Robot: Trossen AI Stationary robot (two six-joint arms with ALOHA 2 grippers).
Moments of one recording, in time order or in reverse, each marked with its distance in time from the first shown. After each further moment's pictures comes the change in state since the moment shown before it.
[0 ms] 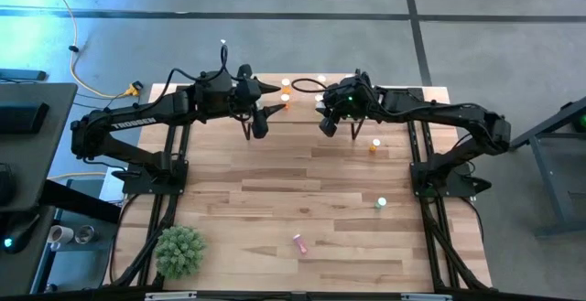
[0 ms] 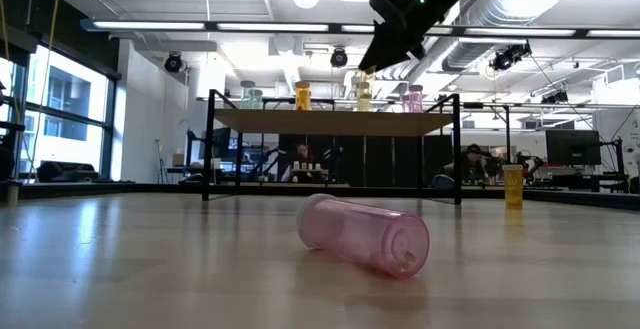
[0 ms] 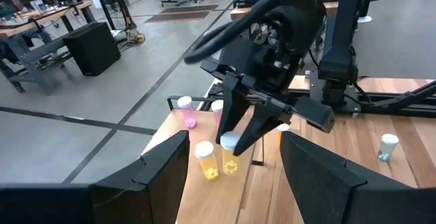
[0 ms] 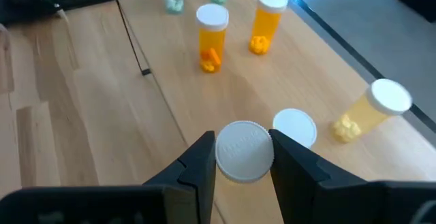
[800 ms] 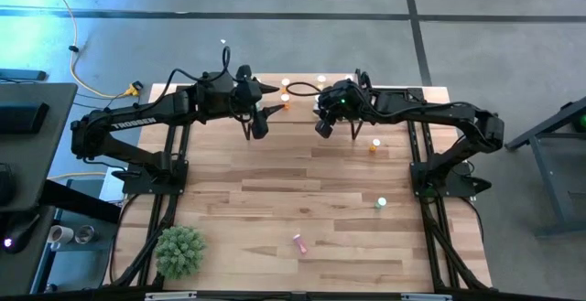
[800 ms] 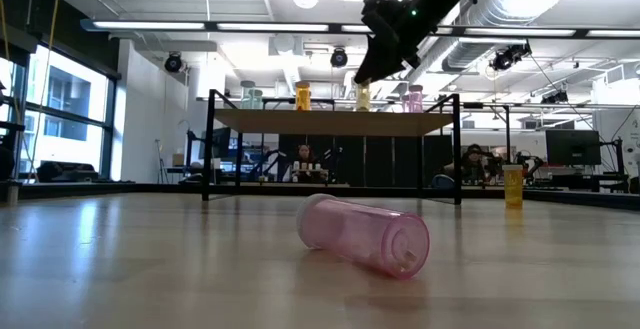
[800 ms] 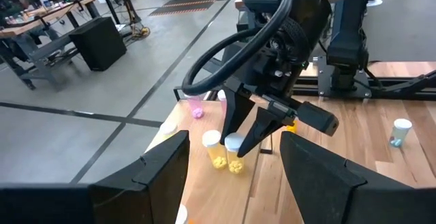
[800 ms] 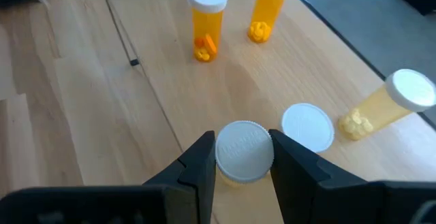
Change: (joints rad) left arm 0.000 0.000 0.000 -0.035 -0.026 0.034; right arm -0.001 0.059 0.000 0.024 0.035 -0.002
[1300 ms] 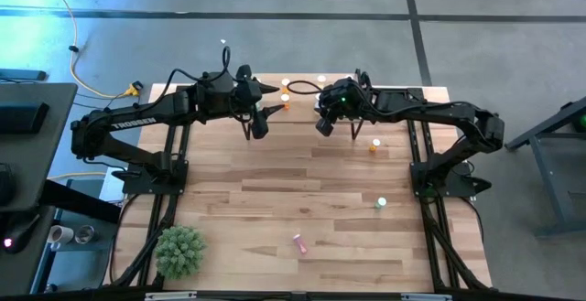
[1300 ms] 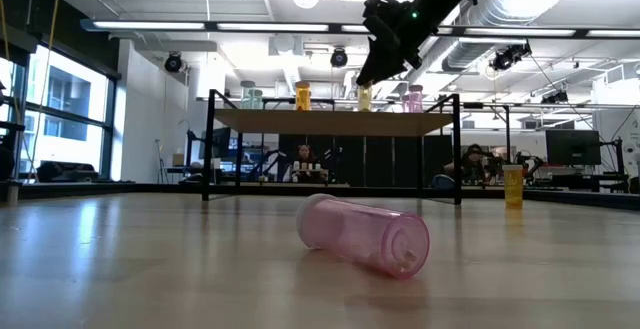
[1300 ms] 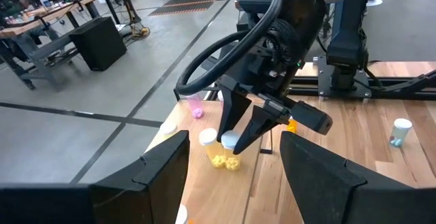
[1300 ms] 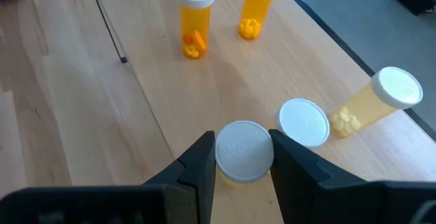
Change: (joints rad) left arm 0.000 0.000 0.000 0.000 0.000 0.000; right arm -0.013 0.000 0.000 -0.007 0.007 -0.018
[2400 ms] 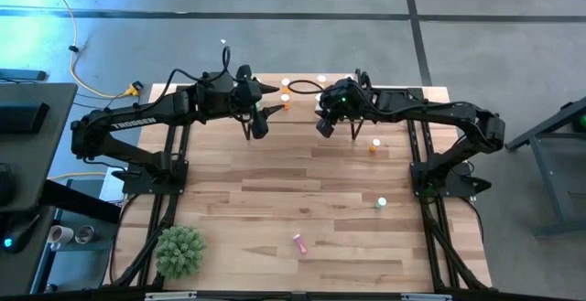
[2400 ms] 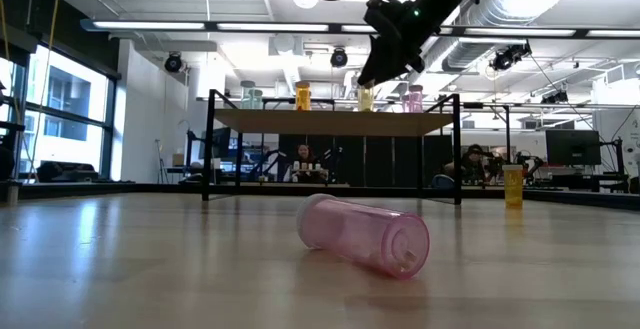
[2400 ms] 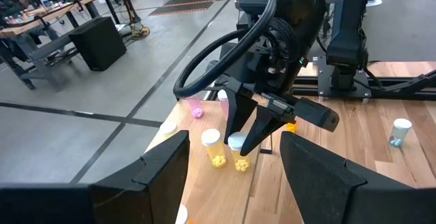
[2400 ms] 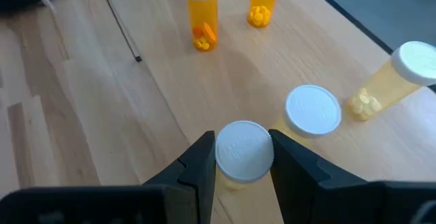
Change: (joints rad) left arm 0.000 0.000 0.000 0.000 0.001 0.000; right arm 0.004 -0.003 0.002 -0.047 -0.055 0.092
